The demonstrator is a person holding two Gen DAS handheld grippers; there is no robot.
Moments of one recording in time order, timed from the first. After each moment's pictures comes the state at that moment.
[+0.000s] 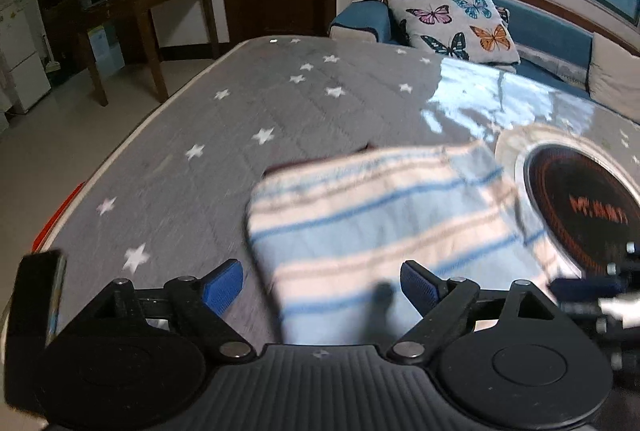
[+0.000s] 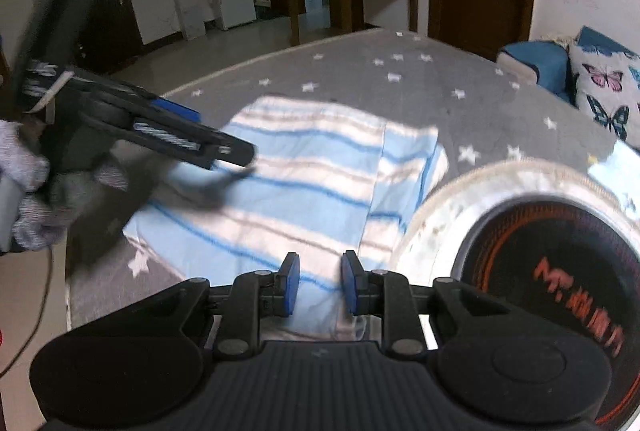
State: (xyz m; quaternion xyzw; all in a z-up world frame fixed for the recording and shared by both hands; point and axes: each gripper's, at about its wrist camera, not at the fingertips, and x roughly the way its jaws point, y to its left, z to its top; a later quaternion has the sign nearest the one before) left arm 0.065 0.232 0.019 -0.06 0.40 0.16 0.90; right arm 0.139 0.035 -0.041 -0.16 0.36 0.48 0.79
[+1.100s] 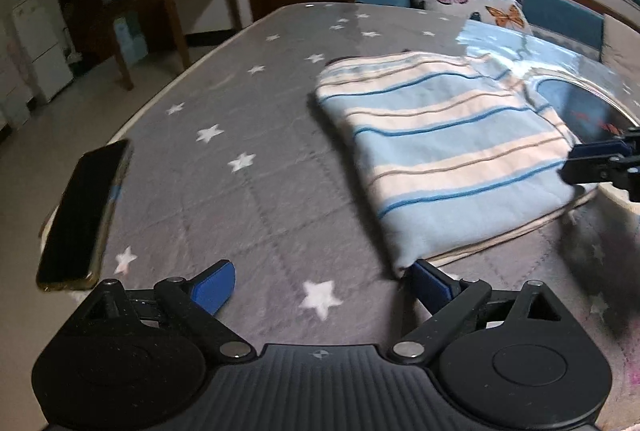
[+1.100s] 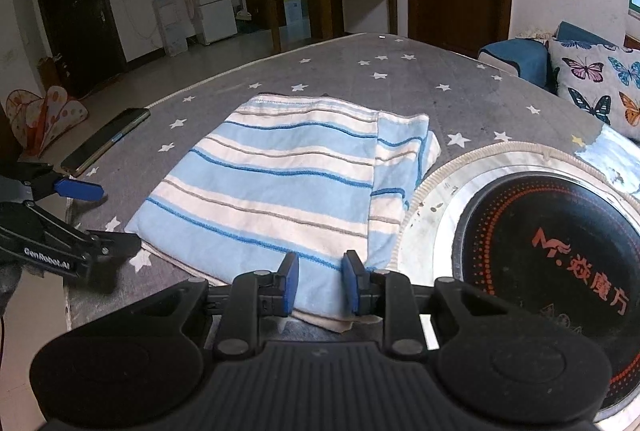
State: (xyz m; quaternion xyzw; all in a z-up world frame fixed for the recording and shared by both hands) left arm -0.040 0.232 -0.013 -0.05 0.41 0.20 0.89; right arm 0.121 0.025 -0.047 -0.14 0.35 0.46 0.81
